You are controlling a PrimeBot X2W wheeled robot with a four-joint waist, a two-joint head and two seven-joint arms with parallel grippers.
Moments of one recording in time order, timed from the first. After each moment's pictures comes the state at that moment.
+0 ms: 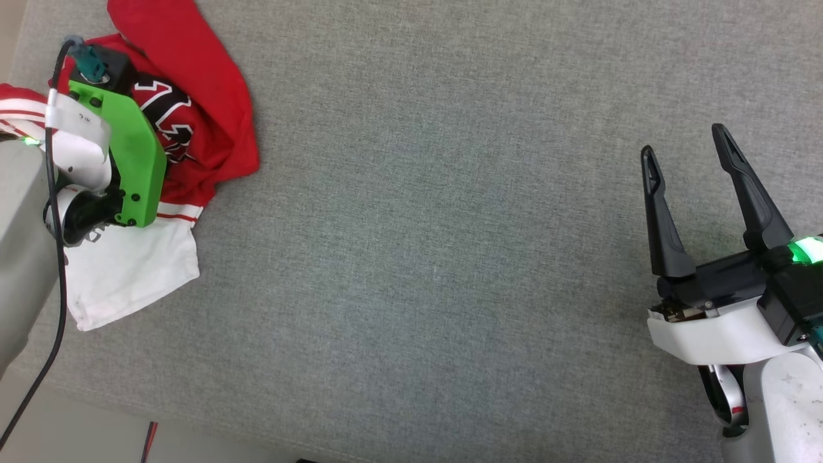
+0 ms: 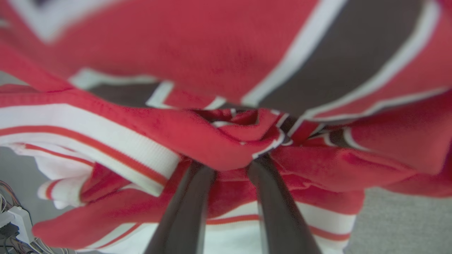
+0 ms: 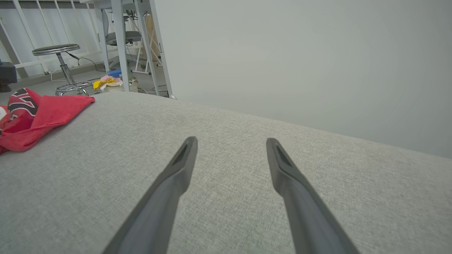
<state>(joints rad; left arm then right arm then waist) -1.03 0.70 -0.90 0.62 -0.93 -0.13 0.65 -0.19 -0.13 0.10 -0.23 -0.01 0.13 -0.26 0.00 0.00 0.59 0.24</state>
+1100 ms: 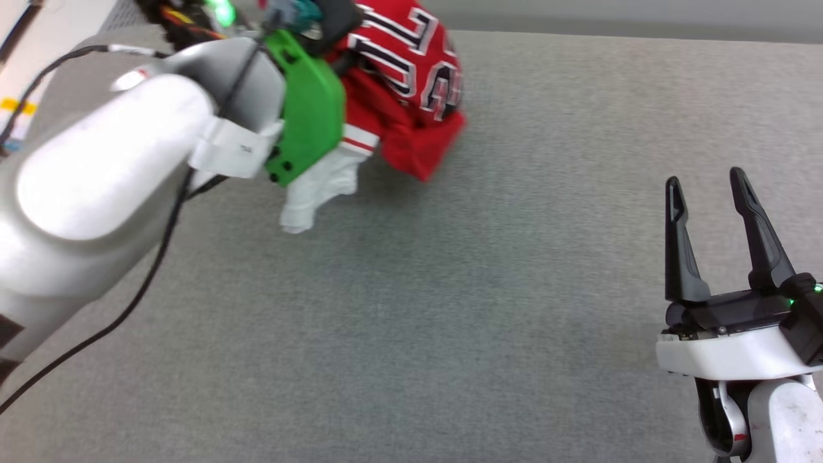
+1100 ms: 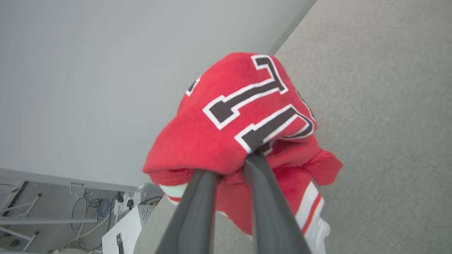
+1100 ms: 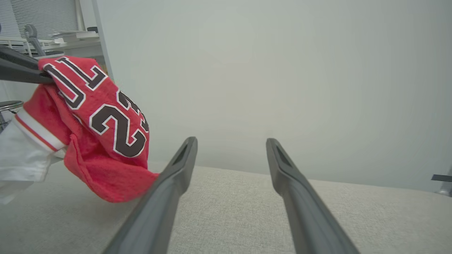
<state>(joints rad) -1.32 0.65 -1.18 0.19 -0.74 -0.13 0.33 -0.10 -0.05 0.01 -0.21 0.10 0.13 -0.26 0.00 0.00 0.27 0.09</state>
